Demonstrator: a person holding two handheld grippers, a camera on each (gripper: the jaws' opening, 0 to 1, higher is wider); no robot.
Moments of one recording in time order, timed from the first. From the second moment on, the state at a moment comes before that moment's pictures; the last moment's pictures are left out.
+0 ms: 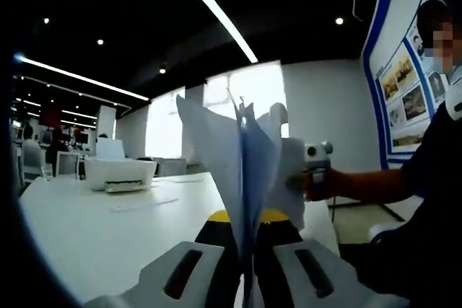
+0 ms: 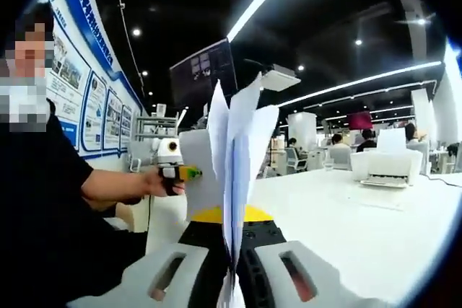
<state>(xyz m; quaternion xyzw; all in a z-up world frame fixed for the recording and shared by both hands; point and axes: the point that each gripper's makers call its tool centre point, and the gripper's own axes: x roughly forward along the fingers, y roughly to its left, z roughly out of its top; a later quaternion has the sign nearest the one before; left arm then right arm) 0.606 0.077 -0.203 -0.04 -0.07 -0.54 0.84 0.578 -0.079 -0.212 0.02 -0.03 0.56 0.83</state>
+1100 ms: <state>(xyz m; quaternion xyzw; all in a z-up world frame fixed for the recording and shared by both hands) 0.601 0.070 -0.202 -0.05 -0.04 -0.57 0.82 0.570 -0.073 -0.205 0.03 -0.01 0.57 0.82</state>
